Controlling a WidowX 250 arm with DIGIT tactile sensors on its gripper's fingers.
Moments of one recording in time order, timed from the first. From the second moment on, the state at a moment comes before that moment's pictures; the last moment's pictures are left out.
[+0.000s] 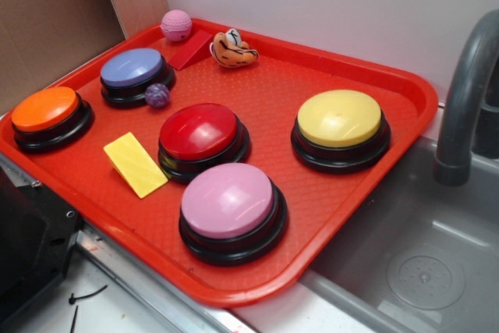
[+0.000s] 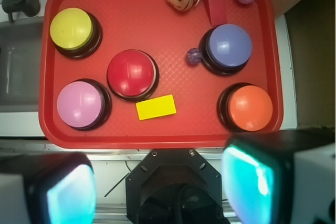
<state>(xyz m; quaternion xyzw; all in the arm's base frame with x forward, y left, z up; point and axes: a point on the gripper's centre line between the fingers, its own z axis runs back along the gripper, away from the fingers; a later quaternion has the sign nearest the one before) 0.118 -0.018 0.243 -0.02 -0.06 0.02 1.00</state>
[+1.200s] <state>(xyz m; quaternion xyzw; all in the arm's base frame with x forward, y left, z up) 0.169 0.031 0.147 0.02 -0.11 0.43 0.90</state>
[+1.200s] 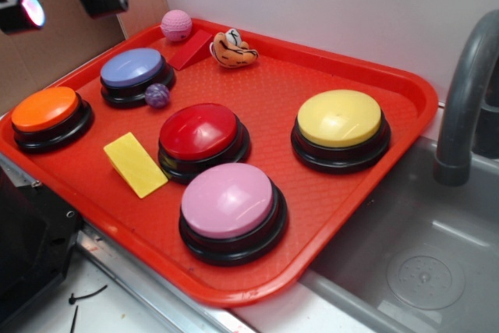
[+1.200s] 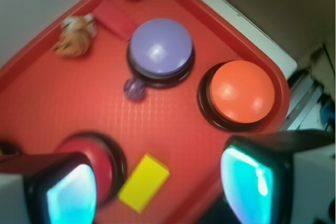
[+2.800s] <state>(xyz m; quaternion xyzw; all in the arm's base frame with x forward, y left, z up) 0.233 0.050 0.021 0.04 -0.15 0.57 0.80</state>
